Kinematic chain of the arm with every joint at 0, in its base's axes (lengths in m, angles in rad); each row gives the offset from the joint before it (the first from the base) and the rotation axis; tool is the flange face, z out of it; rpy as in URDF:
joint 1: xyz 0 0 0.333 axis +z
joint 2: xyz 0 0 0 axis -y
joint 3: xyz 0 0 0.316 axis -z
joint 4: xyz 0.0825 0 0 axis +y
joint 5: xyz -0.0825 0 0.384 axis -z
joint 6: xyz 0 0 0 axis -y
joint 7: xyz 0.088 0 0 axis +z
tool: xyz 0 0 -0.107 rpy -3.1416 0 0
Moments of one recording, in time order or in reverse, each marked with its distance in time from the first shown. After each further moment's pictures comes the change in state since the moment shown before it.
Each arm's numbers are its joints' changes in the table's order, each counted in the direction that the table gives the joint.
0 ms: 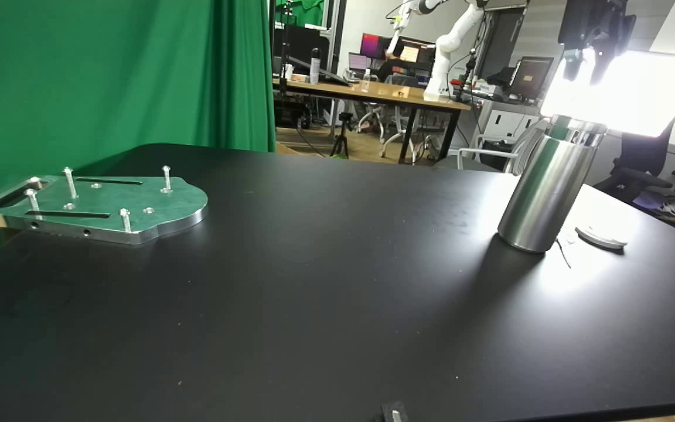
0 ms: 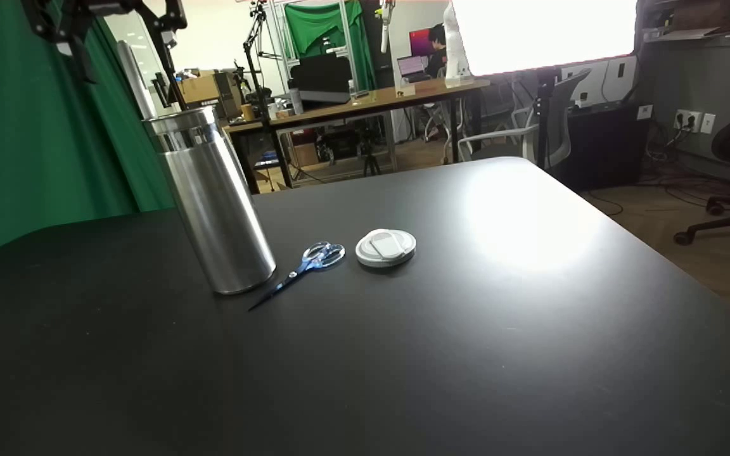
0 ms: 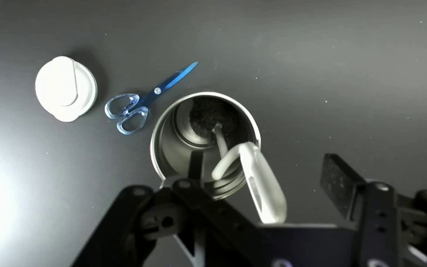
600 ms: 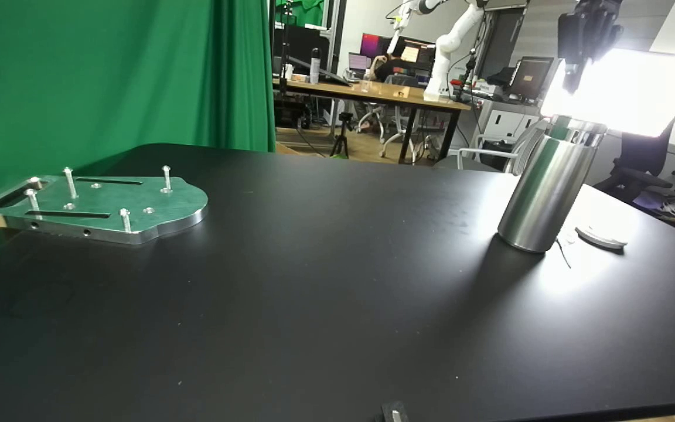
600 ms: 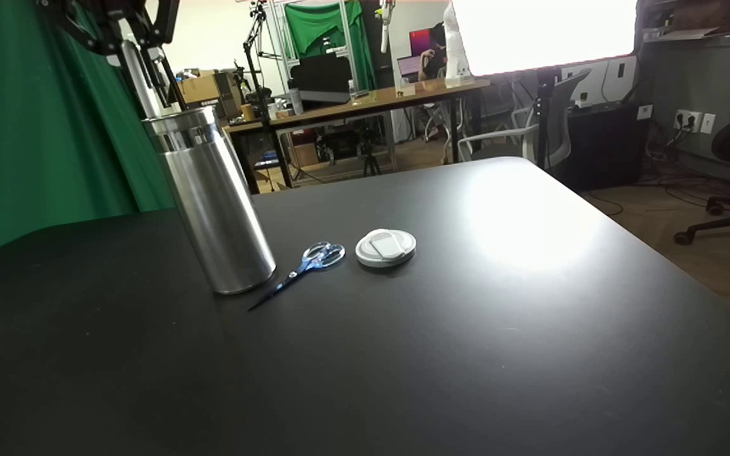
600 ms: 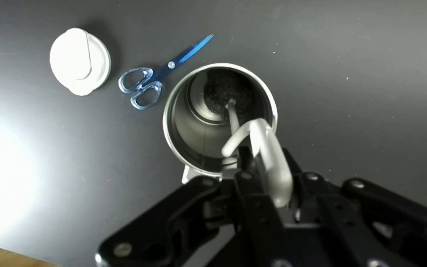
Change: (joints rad) arm 0.000 0.018 -0.005 0.046 0.012 0.124 -0.010
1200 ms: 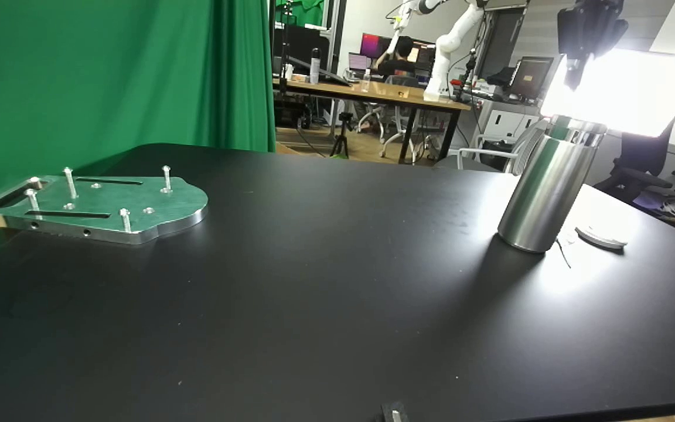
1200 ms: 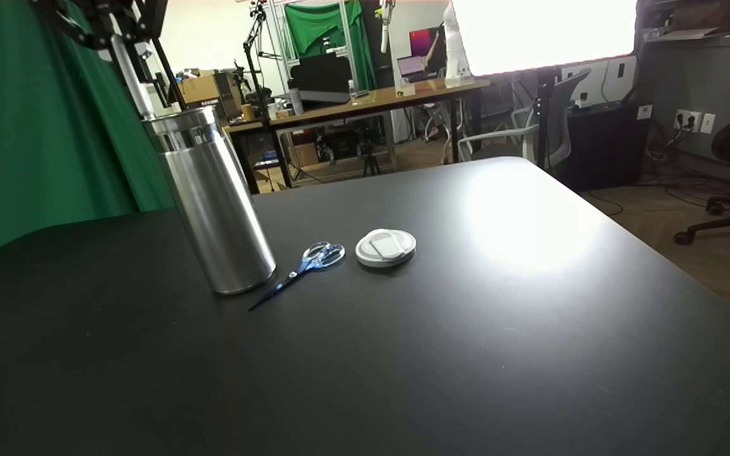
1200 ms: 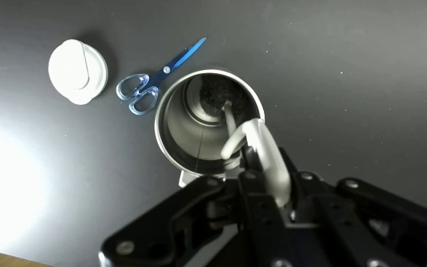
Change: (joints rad) arm 0.000 0.029 -0.009 0.015 0.000 -0.009 -0.068
